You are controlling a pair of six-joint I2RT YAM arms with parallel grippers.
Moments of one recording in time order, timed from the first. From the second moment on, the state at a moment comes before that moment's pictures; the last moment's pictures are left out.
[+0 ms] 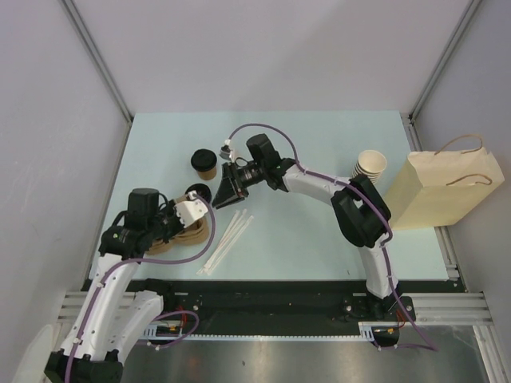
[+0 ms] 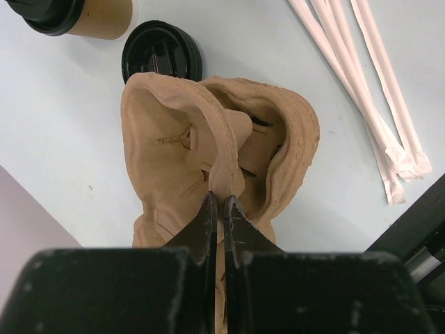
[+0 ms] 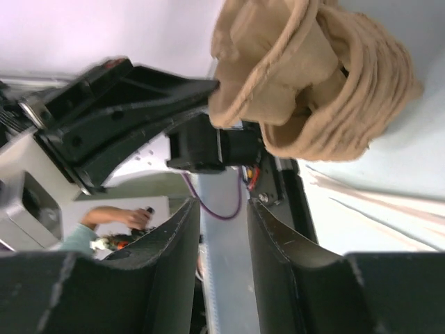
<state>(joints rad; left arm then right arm) -0.18 0.72 0.79 -0.89 0.25 0.87 0.75 2.09 1.60 -0.03 -1.07 0.78</state>
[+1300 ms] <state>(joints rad) -0.18 0.69 0.75 -0.84 0.25 0.78 0.77 2.19 1.39 0.59 -0.93 1.32</state>
